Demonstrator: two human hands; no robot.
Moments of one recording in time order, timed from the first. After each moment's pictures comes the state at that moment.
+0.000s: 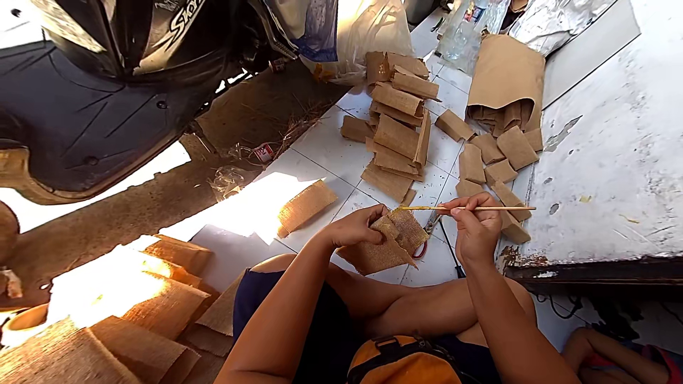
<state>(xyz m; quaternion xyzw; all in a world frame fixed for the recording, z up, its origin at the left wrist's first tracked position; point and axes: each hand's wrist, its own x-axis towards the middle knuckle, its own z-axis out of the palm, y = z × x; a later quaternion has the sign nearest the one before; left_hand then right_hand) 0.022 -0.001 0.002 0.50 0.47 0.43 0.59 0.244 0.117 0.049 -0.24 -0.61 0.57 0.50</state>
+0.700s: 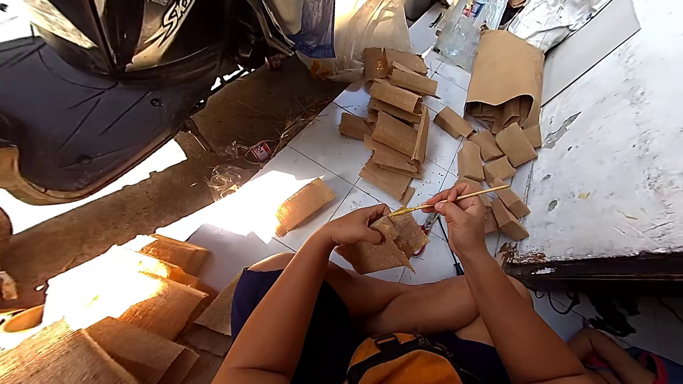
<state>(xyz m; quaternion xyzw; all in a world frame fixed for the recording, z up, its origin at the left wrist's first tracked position) 0.023 0.002 0.005 0.52 0.46 0.41 0.60 0.234 0.124 0.050 -0.25 -0.64 0.61 0.40</state>
